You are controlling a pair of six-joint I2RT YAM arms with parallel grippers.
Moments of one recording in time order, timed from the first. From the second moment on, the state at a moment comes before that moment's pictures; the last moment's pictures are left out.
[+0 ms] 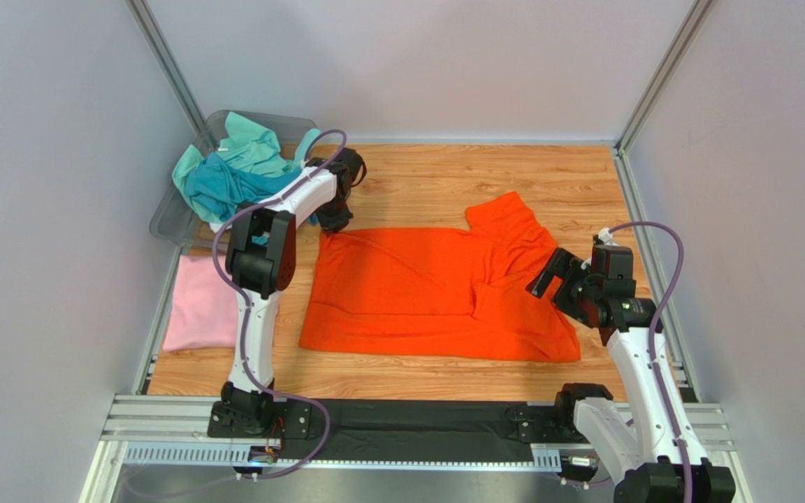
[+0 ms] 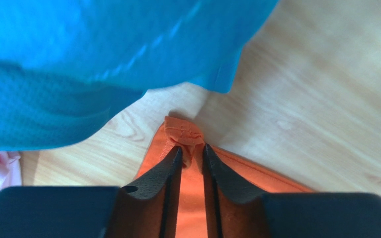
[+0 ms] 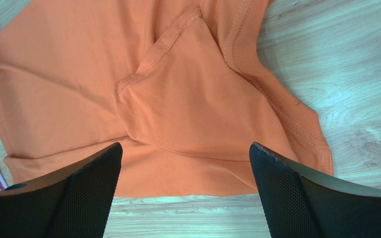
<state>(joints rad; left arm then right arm) -0.32 2.26 1.83 -0.92 -0.40 -0.76 -0.03 0.83 0.67 -0.70 -0.15 0.50</state>
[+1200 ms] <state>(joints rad) -0.32 2.06 1.68 -0.82 -0.29 -0.65 0.08 2.09 1.78 -0.48 0.00 0.40</state>
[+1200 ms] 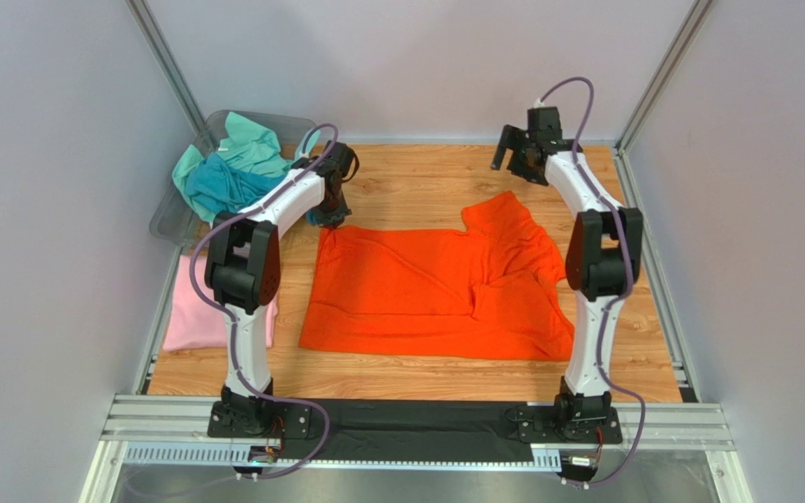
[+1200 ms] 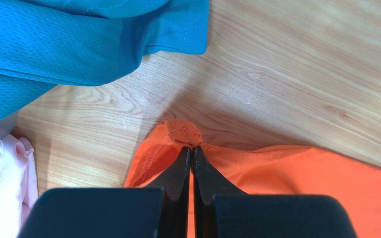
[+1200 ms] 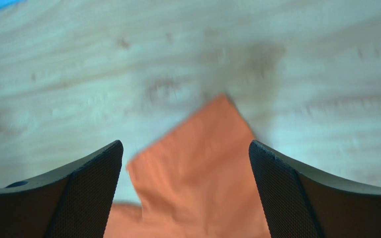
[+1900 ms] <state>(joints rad) -0.32 2.06 1.66 -0.79 -0.26 -0.63 0.14 2.50 2.22 -0.74 0.15 0.29</state>
